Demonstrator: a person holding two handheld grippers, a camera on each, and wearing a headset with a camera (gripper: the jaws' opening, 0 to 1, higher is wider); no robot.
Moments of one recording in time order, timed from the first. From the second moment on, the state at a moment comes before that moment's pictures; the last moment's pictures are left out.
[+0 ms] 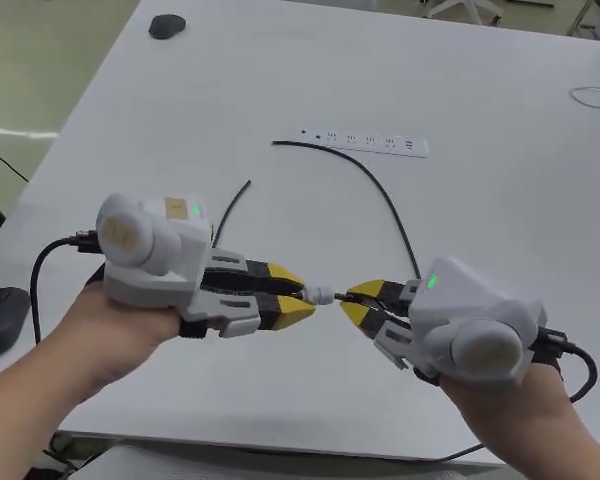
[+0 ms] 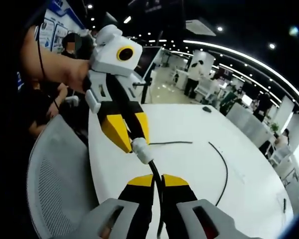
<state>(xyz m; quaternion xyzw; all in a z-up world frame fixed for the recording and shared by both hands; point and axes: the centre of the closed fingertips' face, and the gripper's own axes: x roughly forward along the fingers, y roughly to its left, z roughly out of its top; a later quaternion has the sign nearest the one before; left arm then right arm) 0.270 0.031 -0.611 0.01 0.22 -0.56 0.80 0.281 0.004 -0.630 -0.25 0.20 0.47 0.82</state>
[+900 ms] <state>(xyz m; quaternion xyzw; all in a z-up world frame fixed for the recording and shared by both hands) 0.273 0.031 -0.610 0.00 0.22 -0.56 0.80 0.302 -0.043 -0.667 -0.14 0.29 0.38 0.87</state>
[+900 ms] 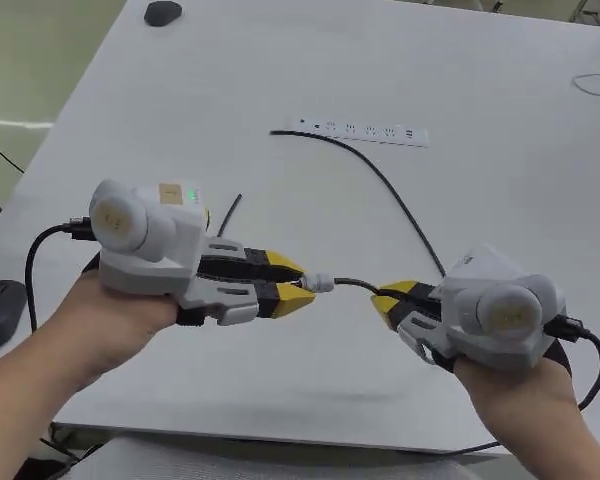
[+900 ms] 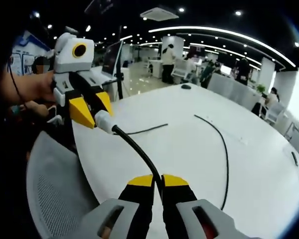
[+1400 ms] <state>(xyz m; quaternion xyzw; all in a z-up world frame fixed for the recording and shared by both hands) 0.265 0.025 -0.616 0.00 0.22 -0.55 0.80 0.296 -0.074 -0.708 -0.03 0.37 0.28 0.88</state>
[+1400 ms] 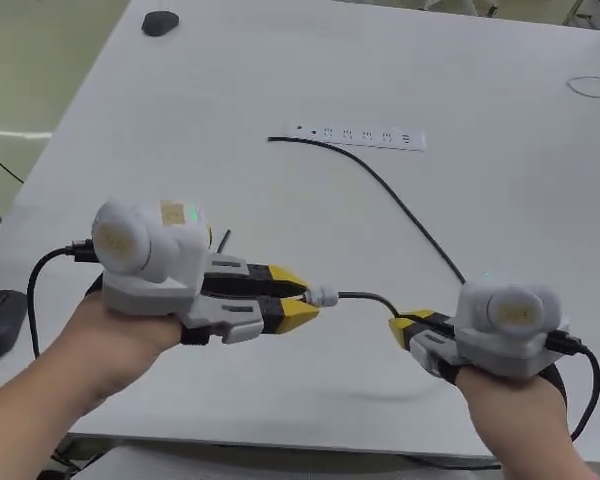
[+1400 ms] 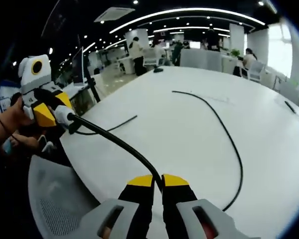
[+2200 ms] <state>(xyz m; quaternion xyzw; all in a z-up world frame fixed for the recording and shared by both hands) 0.267 0.034 -0.615 -0.01 0.22 -0.54 0.81 0.285 -0.067 -0.679 -0.12 0.32 0.35 0.87</state>
